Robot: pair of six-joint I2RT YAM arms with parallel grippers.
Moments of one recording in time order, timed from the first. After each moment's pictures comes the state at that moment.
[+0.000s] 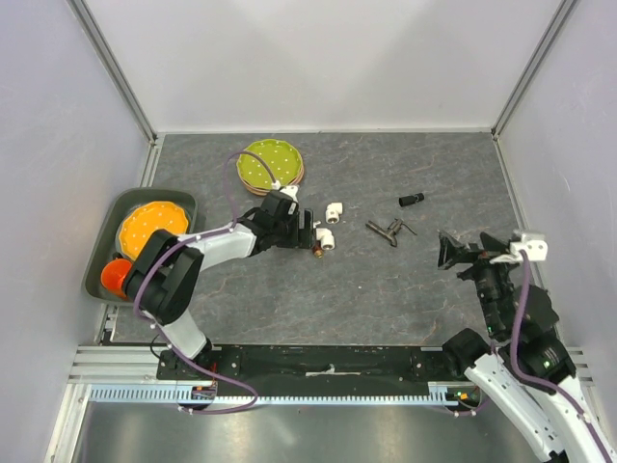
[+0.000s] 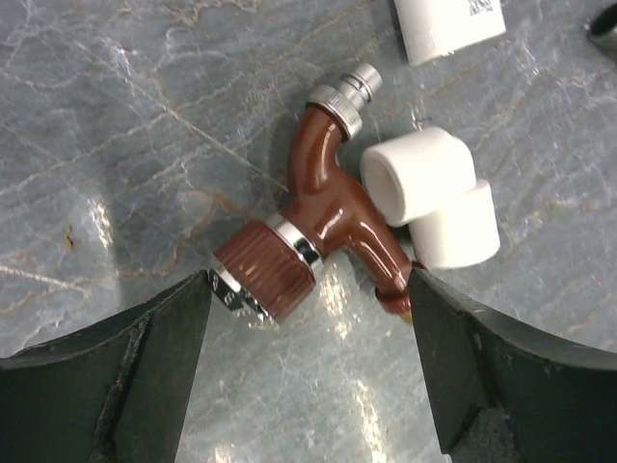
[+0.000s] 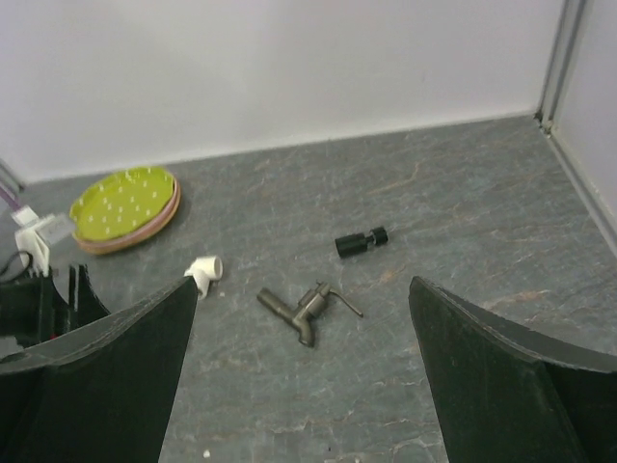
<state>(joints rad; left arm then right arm) -0.58 1.71 0.93 -0.04 0.03 -0.42 0.56 0.13 0.64 -0.39 0.50 0.20</state>
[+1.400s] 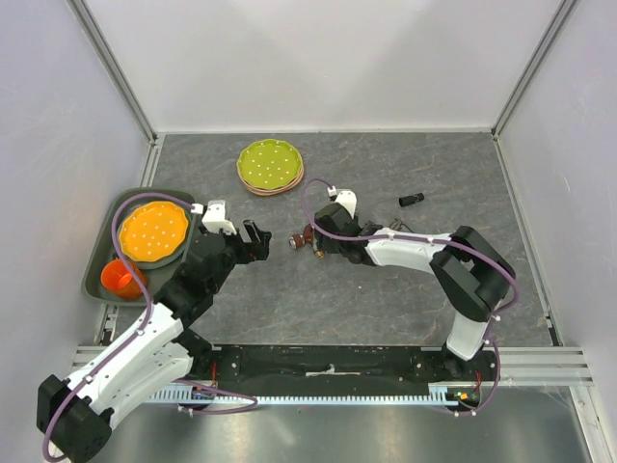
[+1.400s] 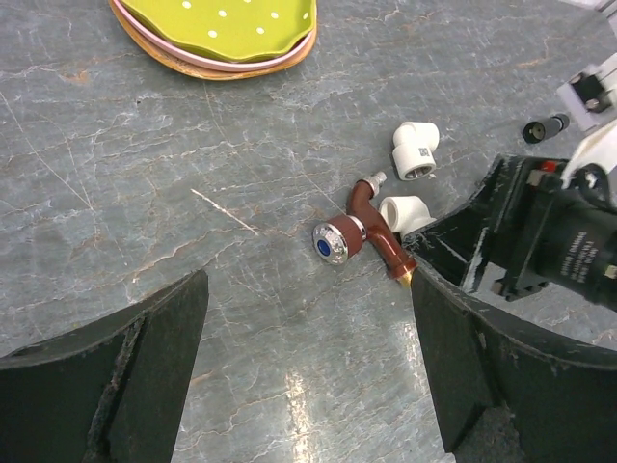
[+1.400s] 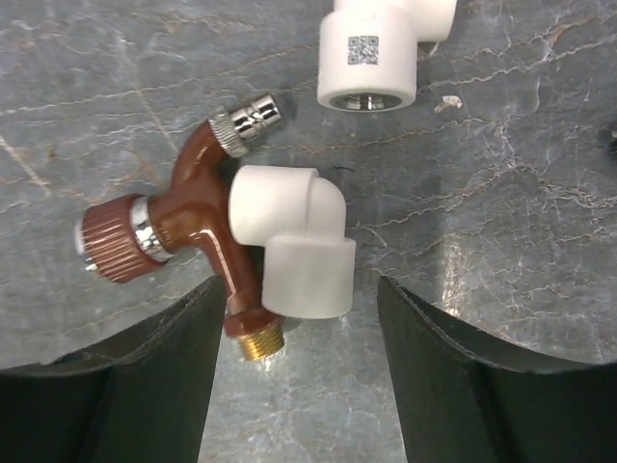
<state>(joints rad) -0.58 0.73 0.50 -0.07 -0.29 -0.45 0.81 1.76 1.04 -0.08 0.36 0.67</state>
